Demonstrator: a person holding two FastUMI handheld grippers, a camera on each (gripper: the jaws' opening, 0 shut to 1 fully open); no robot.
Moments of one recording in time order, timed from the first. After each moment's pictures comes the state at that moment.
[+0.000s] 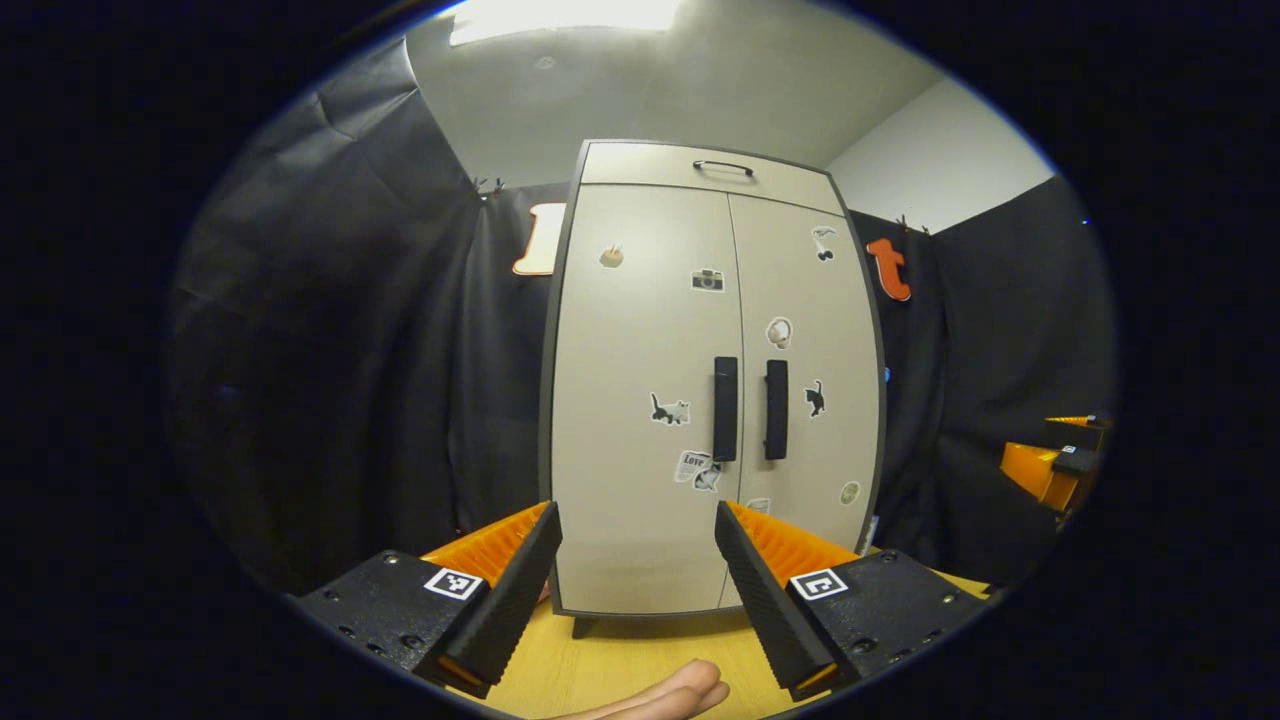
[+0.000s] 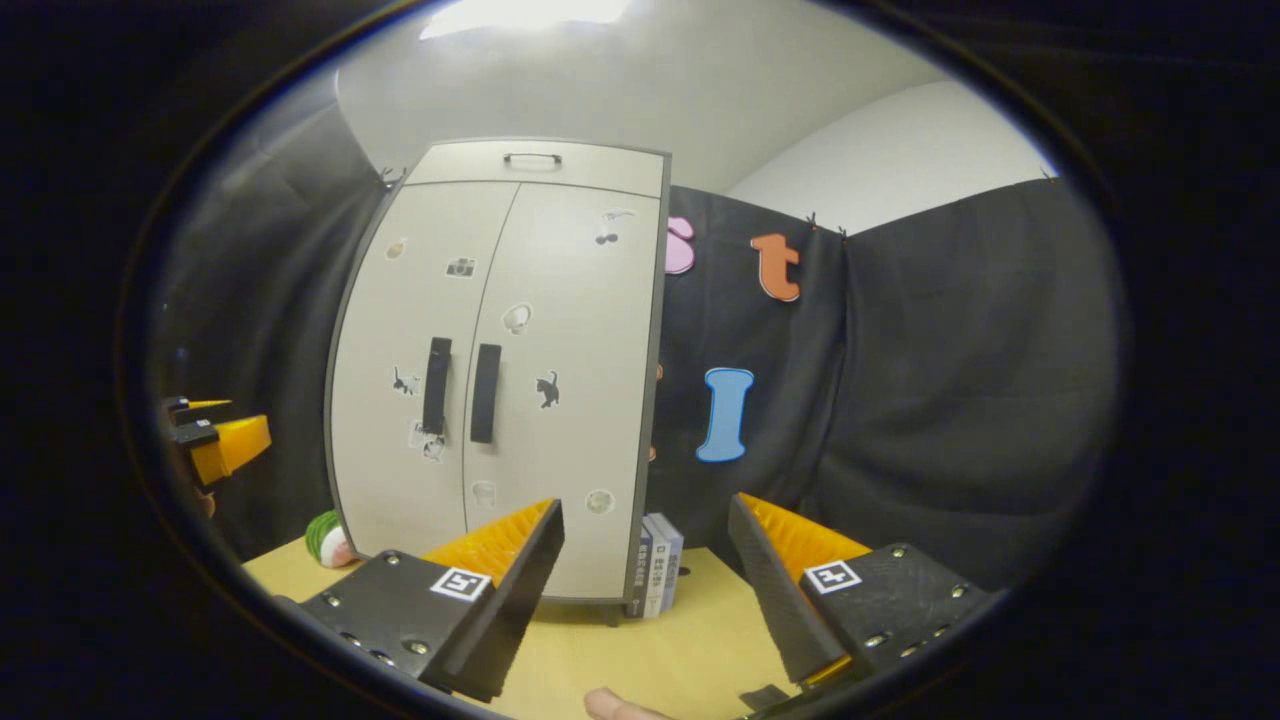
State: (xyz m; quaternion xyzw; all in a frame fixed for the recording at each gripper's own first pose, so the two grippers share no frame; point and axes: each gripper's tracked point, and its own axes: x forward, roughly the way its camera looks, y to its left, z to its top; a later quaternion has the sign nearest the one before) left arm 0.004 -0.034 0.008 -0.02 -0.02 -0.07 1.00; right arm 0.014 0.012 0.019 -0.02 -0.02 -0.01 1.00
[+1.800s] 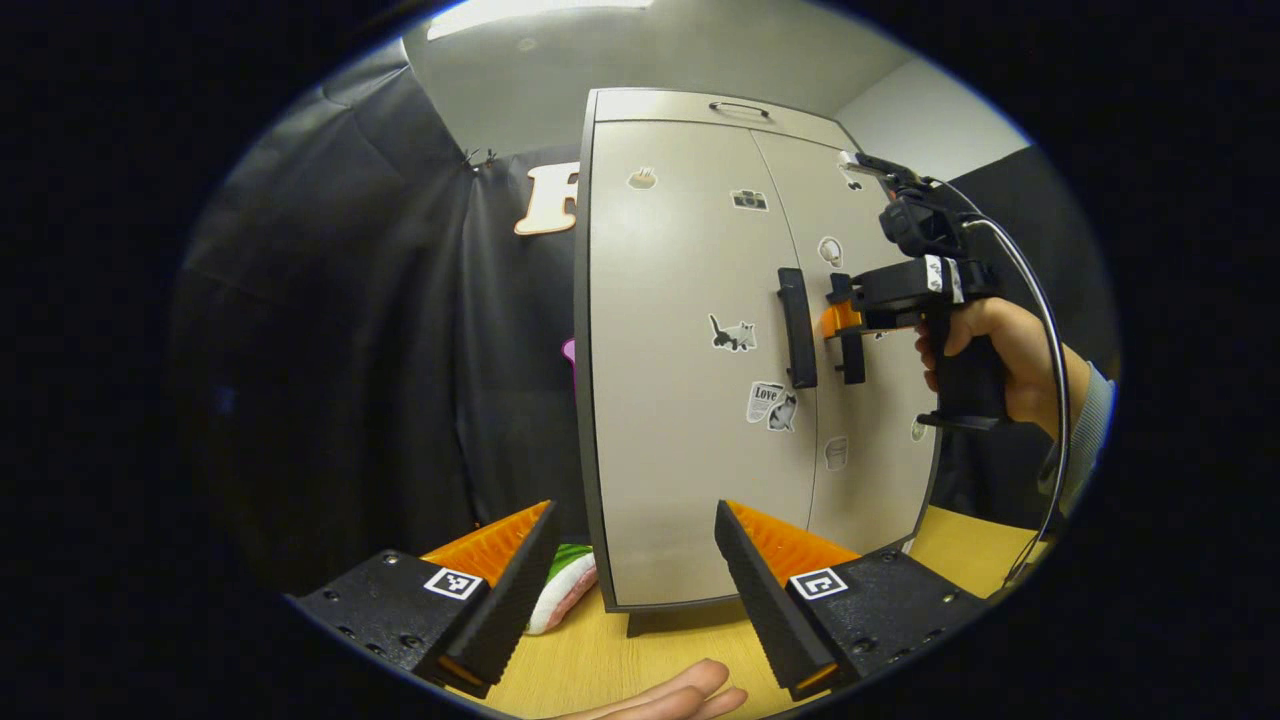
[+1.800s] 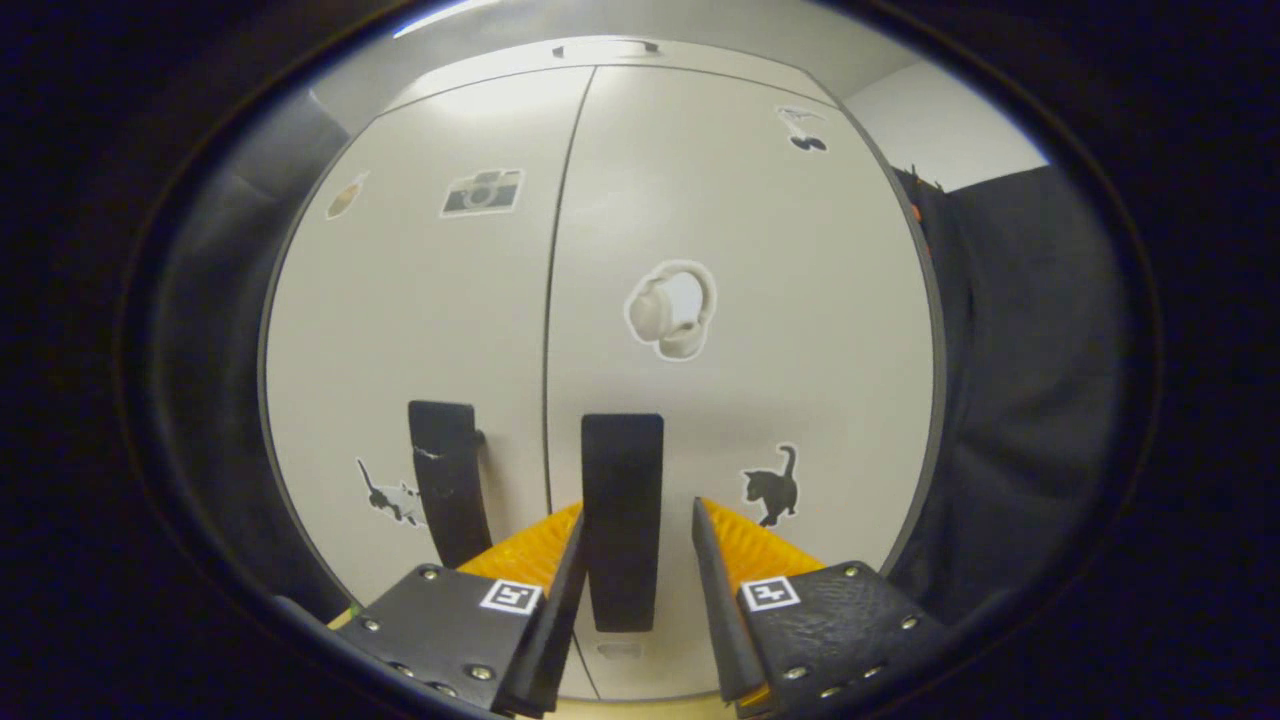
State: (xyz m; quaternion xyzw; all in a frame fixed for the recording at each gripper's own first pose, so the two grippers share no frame) left arm 0.069 0.030 -0.065 0.03 0.01 -0.07 1.00; right arm 0.270 0.232 0.042 0.06 0.05 0.08 0.99
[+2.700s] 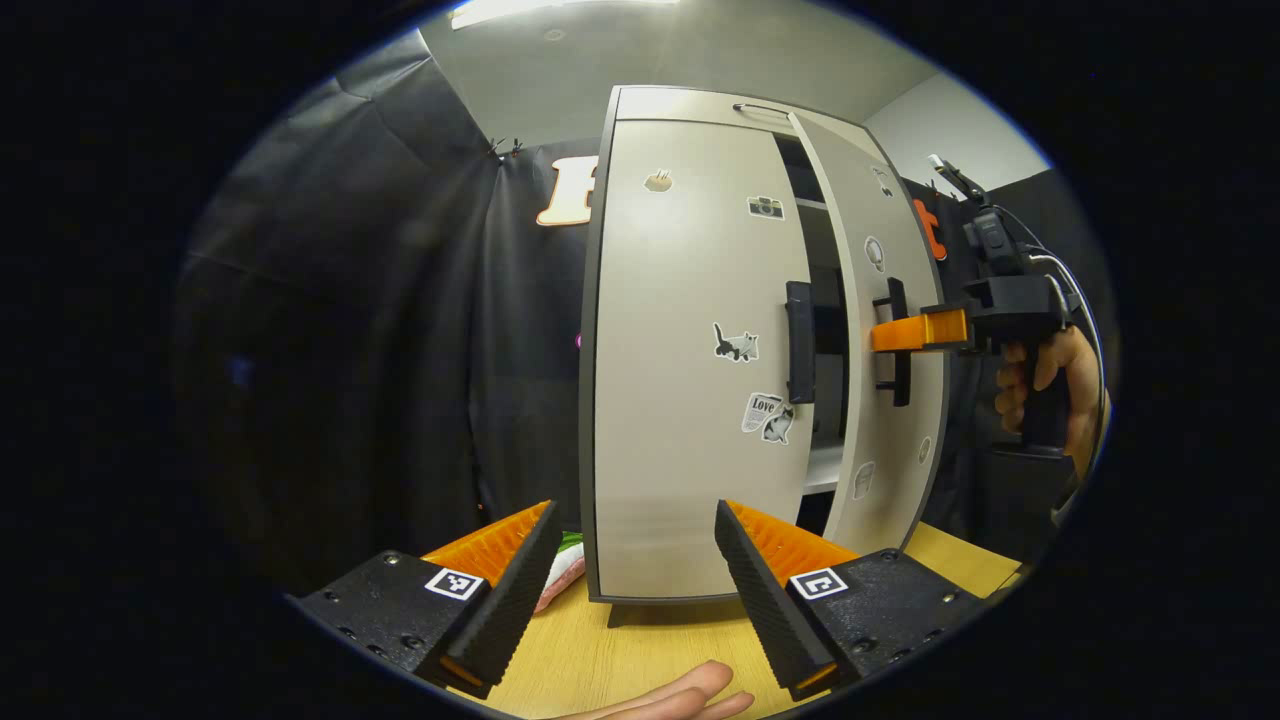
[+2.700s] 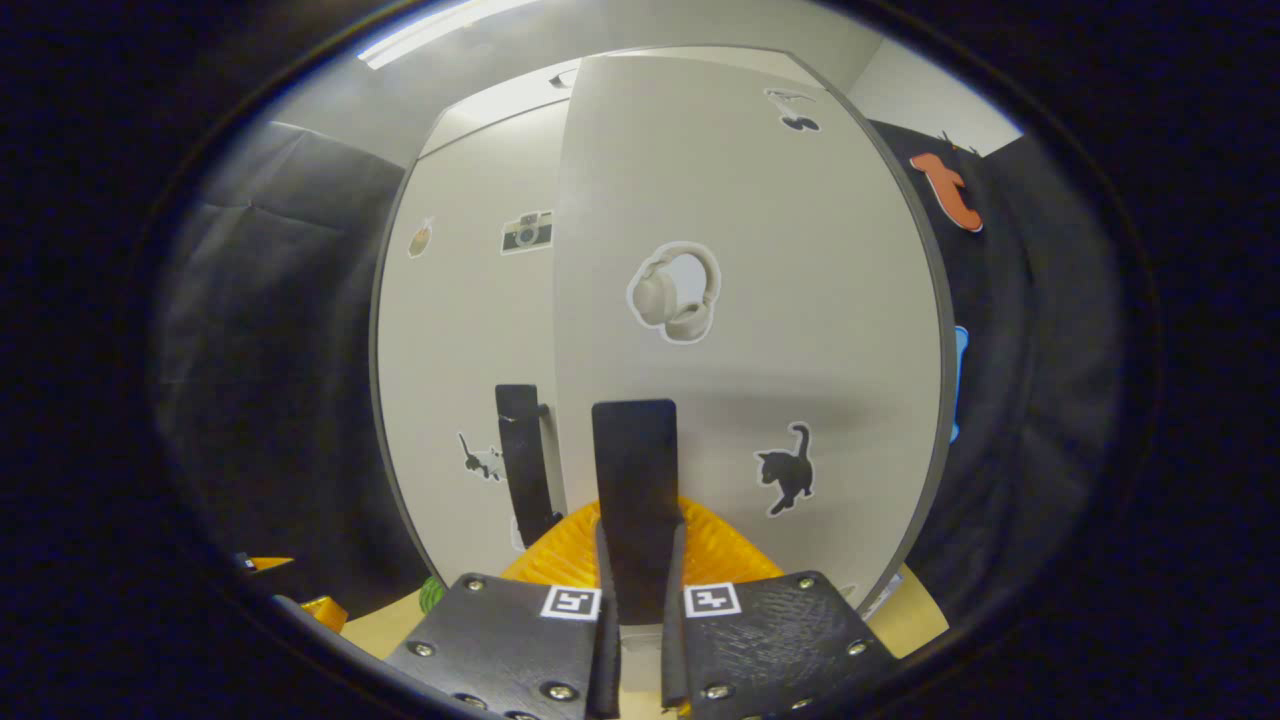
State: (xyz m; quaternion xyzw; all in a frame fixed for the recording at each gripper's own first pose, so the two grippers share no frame) left arm 0.060 0.016 -0.053 -0.01 0.03 -0.03 1.00; right arm 0.237 0.214 0.049 0.05 0.06 0.21 0.97
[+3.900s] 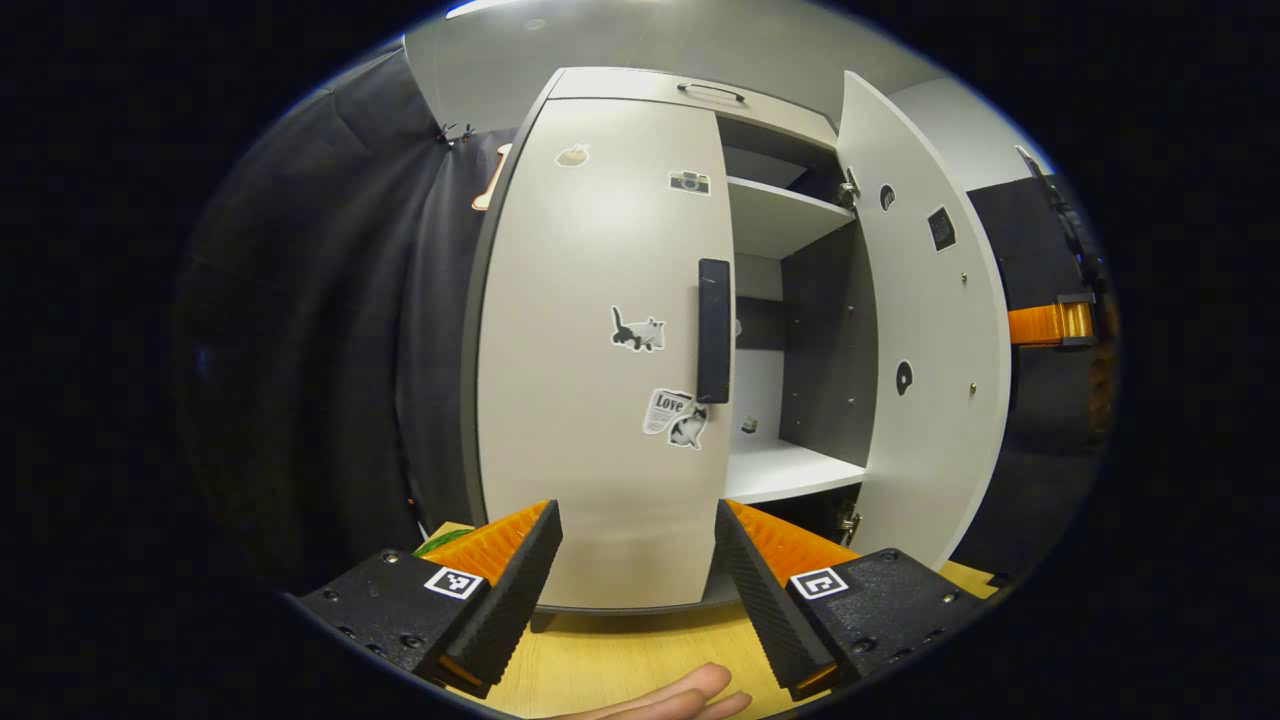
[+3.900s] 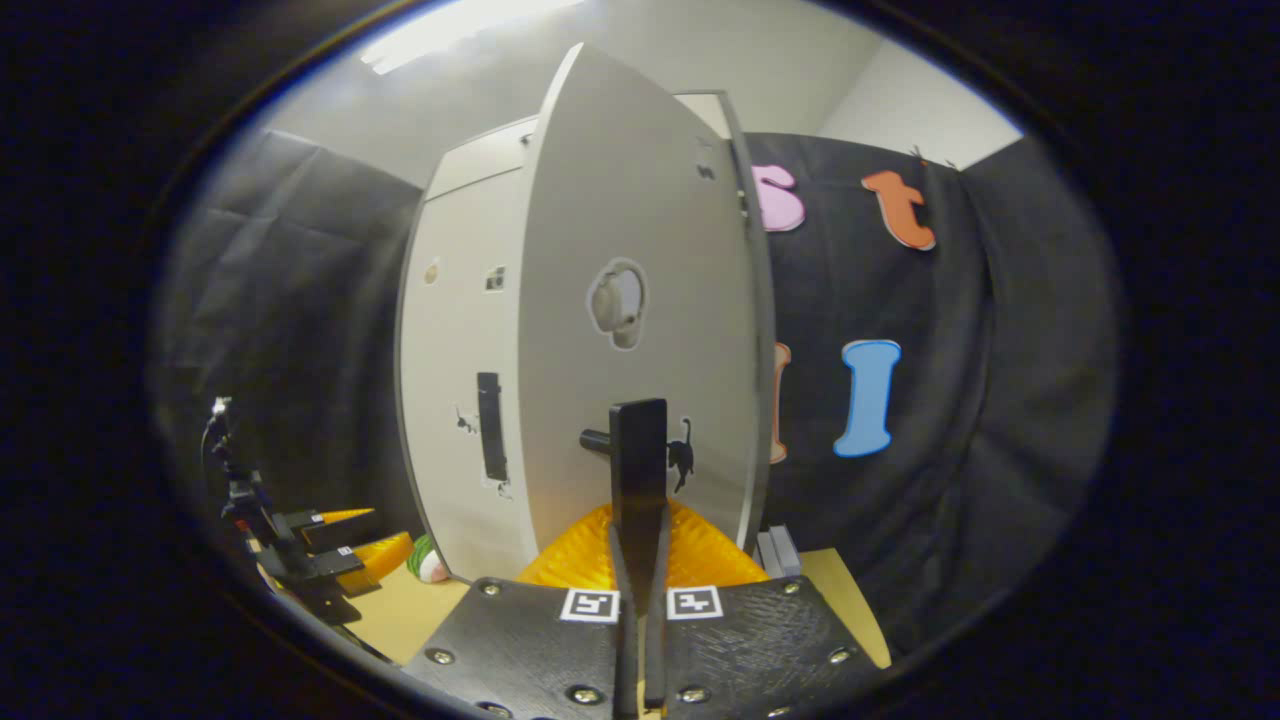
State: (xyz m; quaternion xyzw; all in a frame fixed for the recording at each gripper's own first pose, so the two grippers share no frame) left arm 0.095 -0.077 -0.063 -0.02 0.04 -0.11 0.99; right arm 0.185 0.094 0.054 0.04 0.04 0.18 0.98
